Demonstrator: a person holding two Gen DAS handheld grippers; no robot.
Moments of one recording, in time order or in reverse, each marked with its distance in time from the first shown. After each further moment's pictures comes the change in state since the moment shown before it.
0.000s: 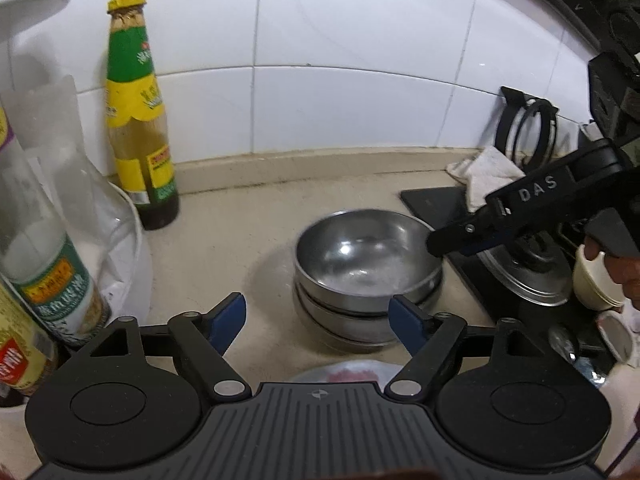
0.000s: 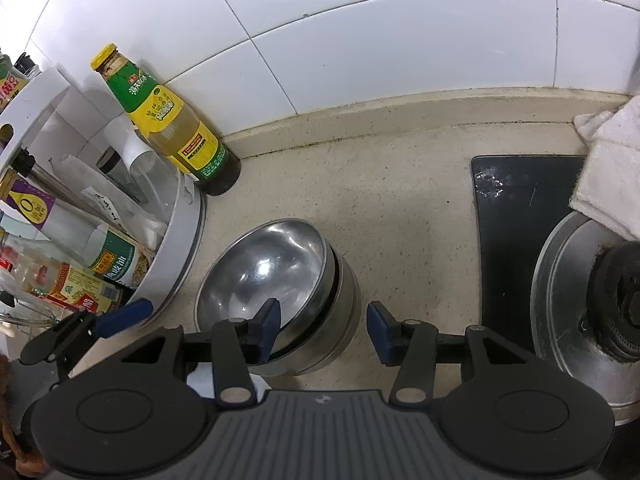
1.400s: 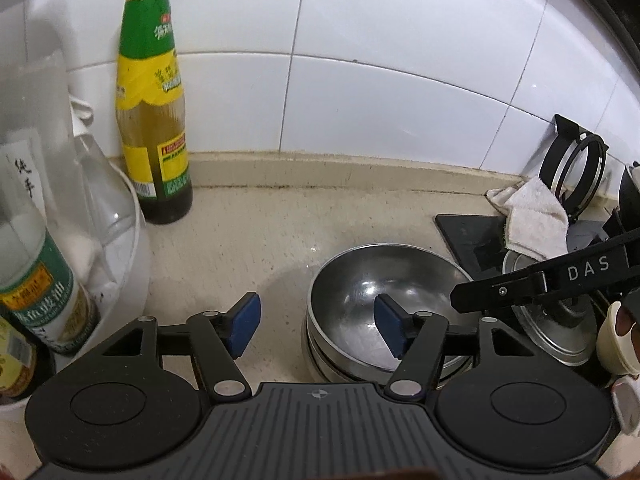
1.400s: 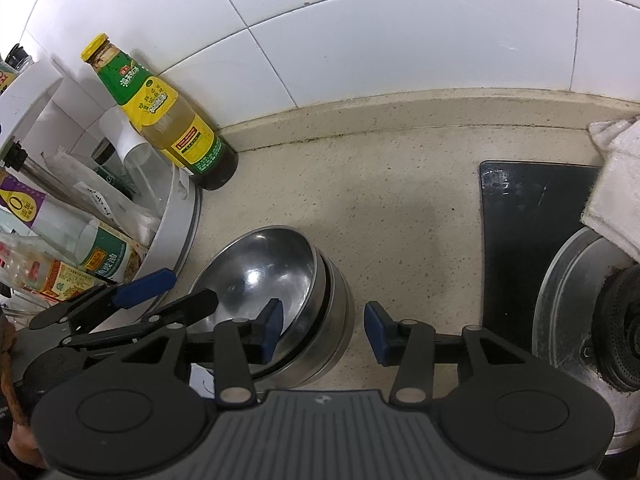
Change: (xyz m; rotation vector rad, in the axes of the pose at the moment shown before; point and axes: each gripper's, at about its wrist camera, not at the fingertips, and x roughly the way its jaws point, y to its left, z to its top) left arm 0.041 0.010 0.028 -0.143 0.022 0.092; right arm 0.014 -0.004 0.011 -0.014 0.034 -0.001
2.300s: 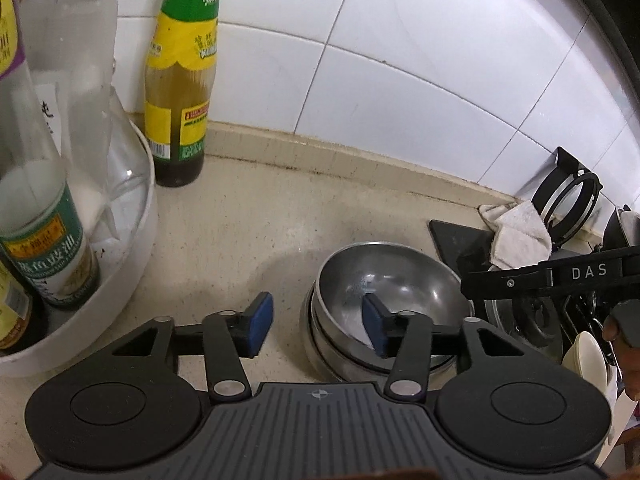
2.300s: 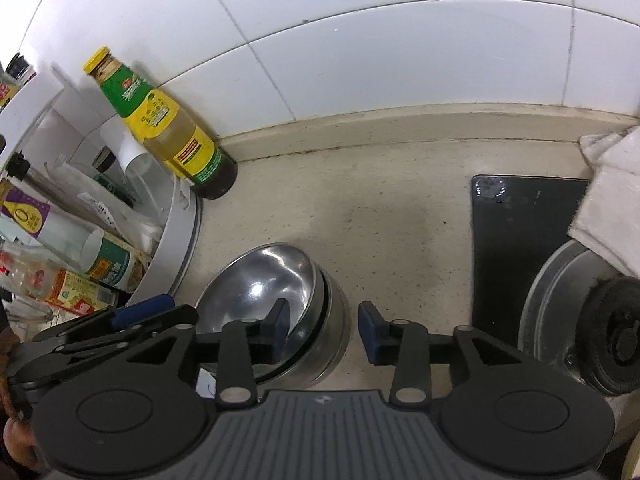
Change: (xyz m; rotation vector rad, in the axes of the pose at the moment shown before) left arm -0.008 0.026 0.001 -0.161 0.066 -0.076; right arm -0.012 0.004 0.010 -0.011 0.007 -0.004
